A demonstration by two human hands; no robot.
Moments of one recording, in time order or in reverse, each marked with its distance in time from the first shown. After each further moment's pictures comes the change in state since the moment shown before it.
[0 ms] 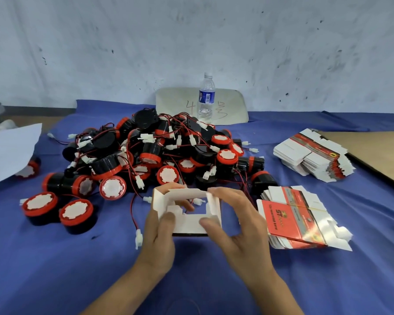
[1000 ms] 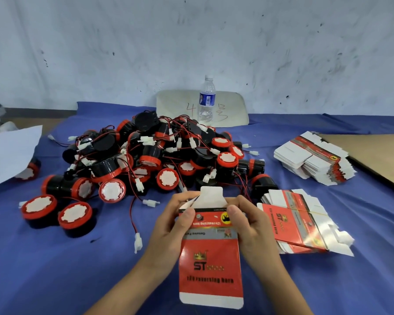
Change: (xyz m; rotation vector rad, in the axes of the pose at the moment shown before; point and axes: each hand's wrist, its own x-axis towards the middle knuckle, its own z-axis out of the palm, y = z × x) left_hand 0.002 0.003 0.005 -0.184 -0.159 -0.266; right_hand 0.000 0.023 -0.010 0.443 -0.086 0.455
